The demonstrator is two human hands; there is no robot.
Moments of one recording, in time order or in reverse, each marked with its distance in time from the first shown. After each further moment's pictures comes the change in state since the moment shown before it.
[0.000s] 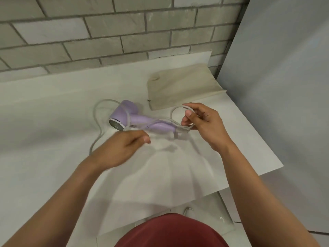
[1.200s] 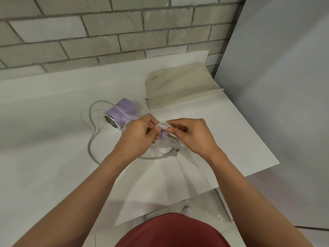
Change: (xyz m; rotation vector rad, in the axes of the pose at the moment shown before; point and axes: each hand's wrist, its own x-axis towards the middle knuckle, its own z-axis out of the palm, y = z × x) left_hand 0.030 0.043 0.028 -0.321 0.209 -0.146; right_hand -0.023 0.009 0.023 -0.421 -0.089 -0.130
